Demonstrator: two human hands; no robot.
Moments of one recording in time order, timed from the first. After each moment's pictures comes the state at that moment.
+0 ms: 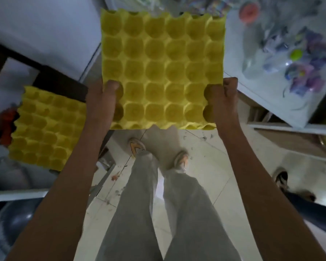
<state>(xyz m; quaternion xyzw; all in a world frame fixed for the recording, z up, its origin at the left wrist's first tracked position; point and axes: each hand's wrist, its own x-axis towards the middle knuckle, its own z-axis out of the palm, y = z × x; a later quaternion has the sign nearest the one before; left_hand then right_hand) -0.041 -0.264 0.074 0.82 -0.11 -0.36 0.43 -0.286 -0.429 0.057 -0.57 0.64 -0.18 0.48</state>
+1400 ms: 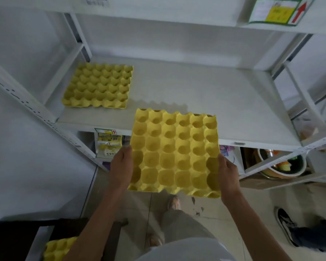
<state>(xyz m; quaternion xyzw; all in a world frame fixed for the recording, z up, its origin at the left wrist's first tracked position) -0.102 -0.446 0.346 0.77 -0.34 -0.34 0.41 -0.401 -0.477 0.343 -0.37 0.75 -0.33 0.44</state>
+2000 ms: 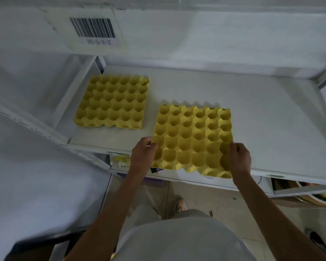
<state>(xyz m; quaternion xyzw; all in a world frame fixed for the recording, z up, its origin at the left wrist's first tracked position) -0.055 -0.614 0.323 0.80 -0.38 -0.35 0.31 -0.353 -0.665 0.305 -0.42 0.76 -0.33 0.37</state>
